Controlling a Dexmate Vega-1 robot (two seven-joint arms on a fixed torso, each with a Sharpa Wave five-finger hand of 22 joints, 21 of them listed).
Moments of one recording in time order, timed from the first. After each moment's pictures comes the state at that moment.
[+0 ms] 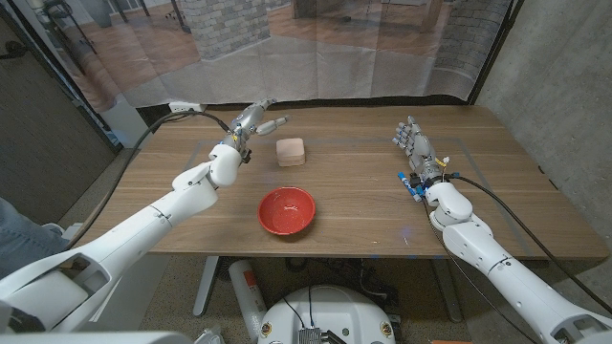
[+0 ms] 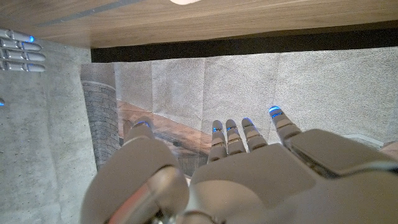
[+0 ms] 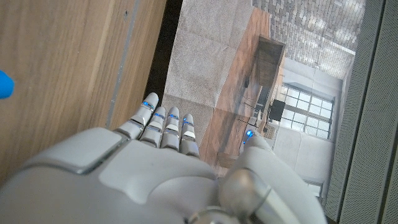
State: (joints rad) left arm 0.69 0.72 0.61 -1.62 0.36 0.15 0.32; left_hand 0.45 -0.08 0.22 -0.02 0.37 0.10 0.00 0.24 0.19 0.07 -0.03 0.24 0.19 -0.01 0.00 0.20 0.18 -0.03 0.18 0.23 0.18; right arm -0.98 -0.52 -0.34 -1.47 0.60 0.32 -0.13; right_hand 0.20 -0.04 0.29 0.02 0.23 0.20 0.02 0.20 0.19 0.21 0.07 0.22 0.19 0.15 0.02 0.20 0.19 0.10 -0.02 0.58 0.17
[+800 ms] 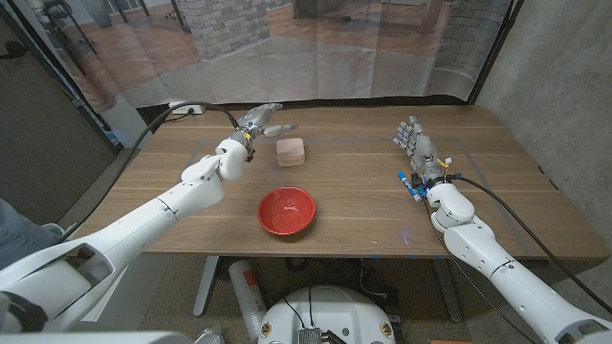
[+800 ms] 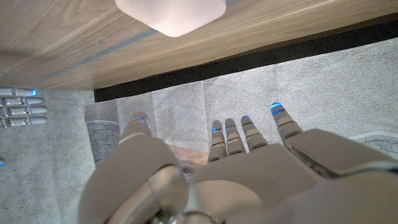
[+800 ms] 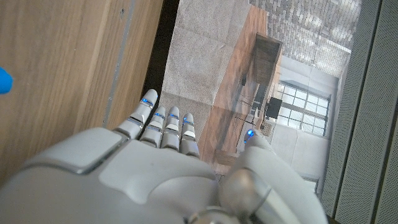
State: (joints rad) left arm 0.62 0.72 0.69 -1.66 0.47 0.30 0.20; left_hand 0.49 -0.11 0.21 -0.05 0.38 0.10 -0.01 0.24 0.19 0.08 -0.03 0.24 0.19 0.01 0.02 0.20 0.18 0.00 0.21 0.23 0.18; right arm -1.01 -0.52 -0.33 -1.51 0.60 0.33 -0.15; right_hand 0.20 -0.05 0.29 0.02 0.23 0.20 0.02 0.20 0.19 0.22 0.07 0.22 0.19 0.16 0.01 0.20 0.19 0.12 -0.01 0.57 0.17
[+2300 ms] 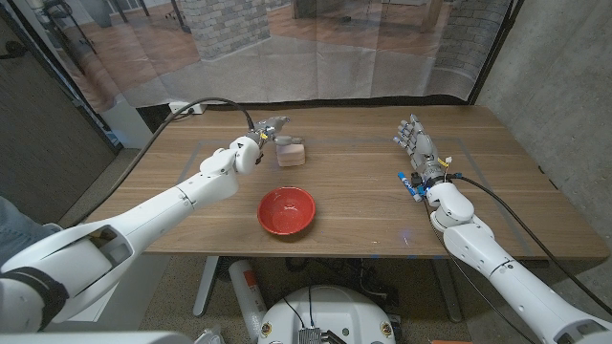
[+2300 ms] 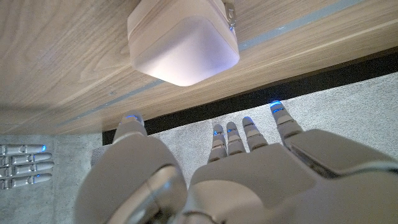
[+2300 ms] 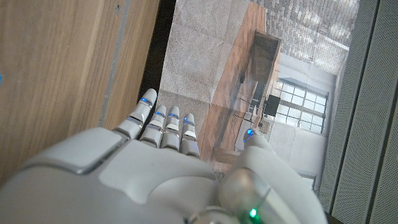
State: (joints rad) left arm 0.50 0.67 0.83 -1.56 0.54 0.39 0.01; left_hand 0.50 -0.15 0.17 -0.07 0.39 0.04 -0.01 0.20 0.19 0.03 0.03 0.21 0.20 0.00 0.06 0.20 0.18 0.02 0.21 0.23 0.18; right arm -1.00 -0.51 -0.33 -1.50 0.60 0.33 -0.15; right_hand 0.21 -0.05 0.29 0.01 0.22 0.21 0.01 0.20 0.19 0.23 0.07 0.22 0.19 0.17 0.01 0.20 0.19 0.13 0.01 0.55 0.17
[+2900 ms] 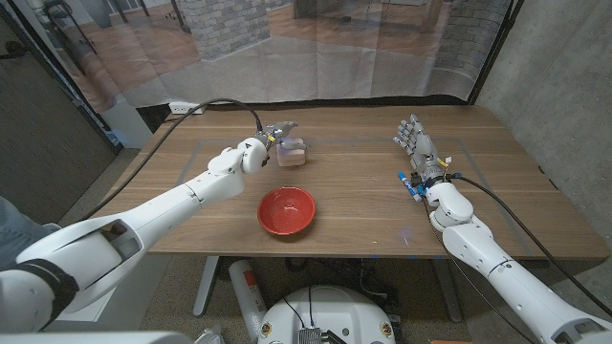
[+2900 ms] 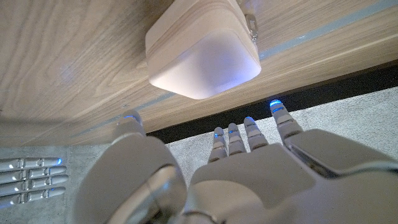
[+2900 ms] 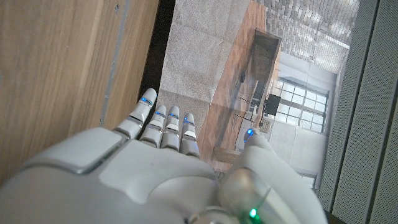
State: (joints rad) left arm 0.46 0.63 0.88 -1.51 0.56 0.37 -0.04; left_hand 0.49 -0.16 0.16 -0.07 0.39 0.00 -0.02 0.19 0.19 0.00 0.05 0.20 0.20 0.00 0.08 0.19 0.18 0.04 0.22 0.23 0.18; right arm -1.00 -0.51 -0.33 -1.49 0.60 0.34 -0.15; right_hand 0.21 -0.05 0.29 0.01 0.22 0.21 0.01 0.20 0.19 0.23 0.06 0.22 0.19 0.17 0.01 0.20 0.19 0.13 0.01 0.55 0.17
